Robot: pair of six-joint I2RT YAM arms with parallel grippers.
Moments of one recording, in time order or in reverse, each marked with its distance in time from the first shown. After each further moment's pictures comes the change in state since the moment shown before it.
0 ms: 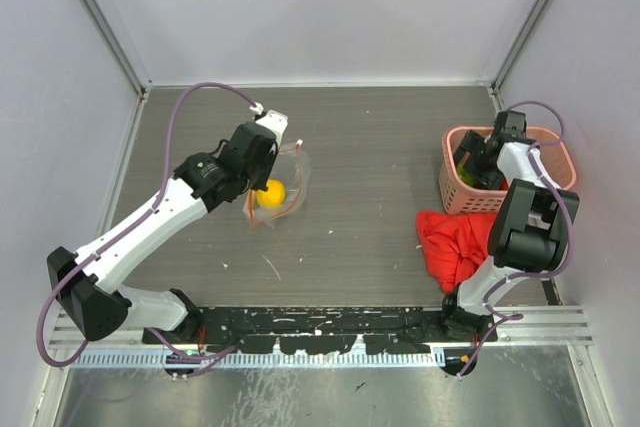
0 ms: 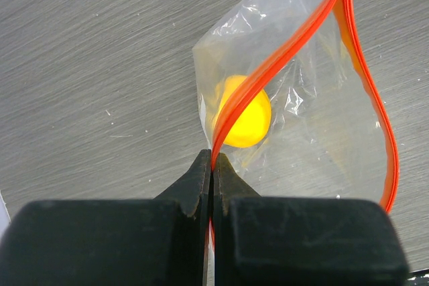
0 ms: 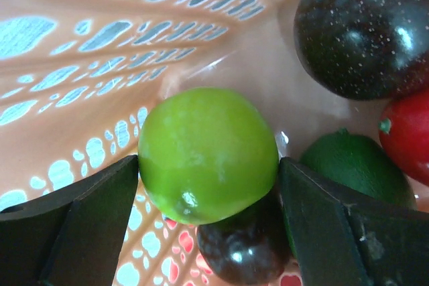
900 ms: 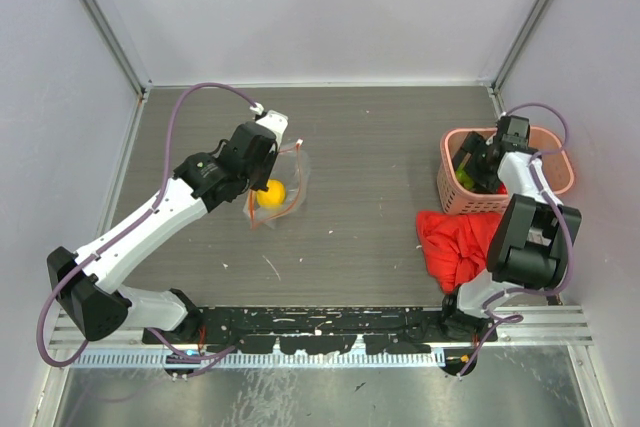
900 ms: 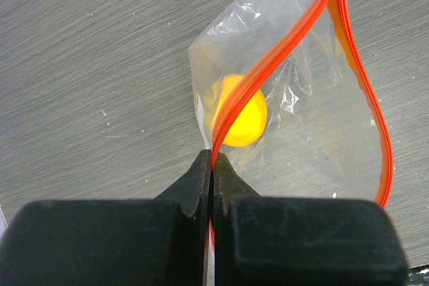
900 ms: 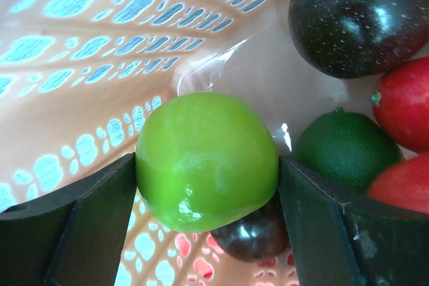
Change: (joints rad) left arm 0.002 0.000 0.000 -0.001 0.012 -0.002; right arm -0.006 -0.088 -0.087 0.079 -0.042 0.012
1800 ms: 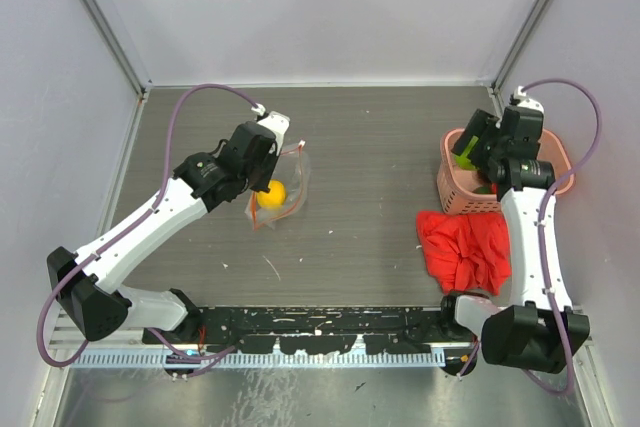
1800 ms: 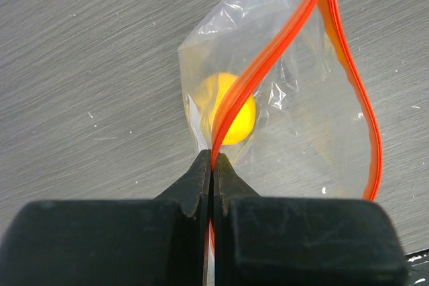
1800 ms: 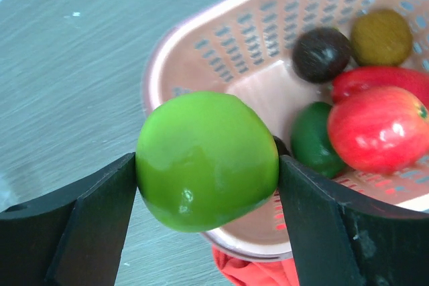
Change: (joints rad) left arm 0.005 0.000 0.000 0.000 0.050 -0.004; right arm 0.119 -0.476 0.031 -0.134 0.199 0.032
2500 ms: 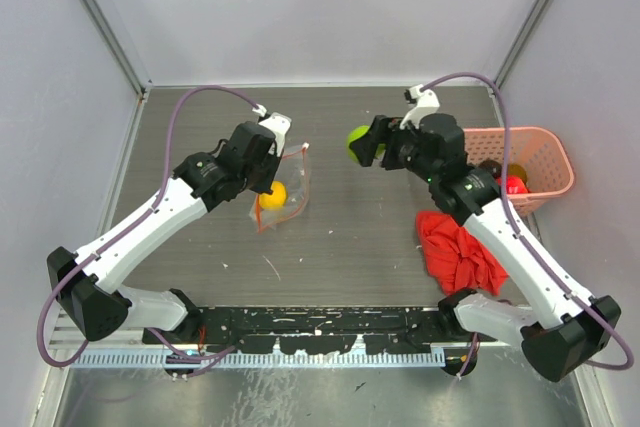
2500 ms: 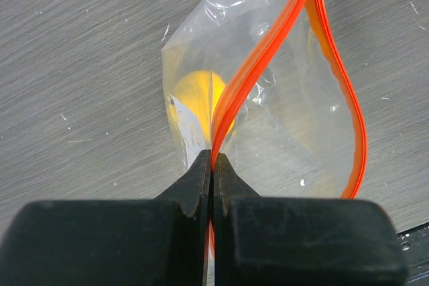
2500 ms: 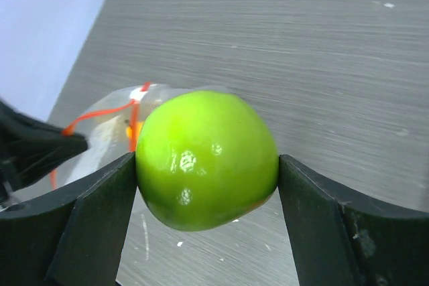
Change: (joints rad) left arm 0.005 0.000 0.000 0.000 0.074 -0.027; right arm 0.640 -0.053 -0.006 0.257 -0.067 0.099
